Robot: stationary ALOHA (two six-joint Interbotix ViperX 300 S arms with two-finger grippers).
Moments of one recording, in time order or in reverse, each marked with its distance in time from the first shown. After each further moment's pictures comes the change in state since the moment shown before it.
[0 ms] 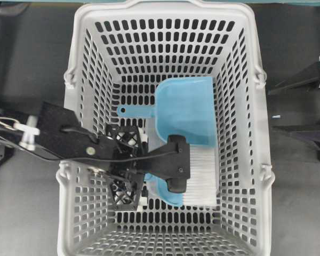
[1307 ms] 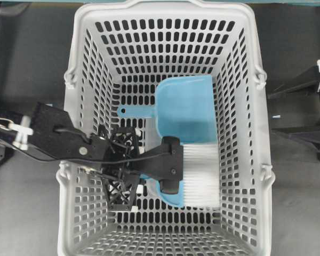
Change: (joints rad) left arm -0.005 -0.060 0.044 0.000 -0.069 0.029; right arm 0.002 -0.005 0.034 0.003 -0.006 0.051
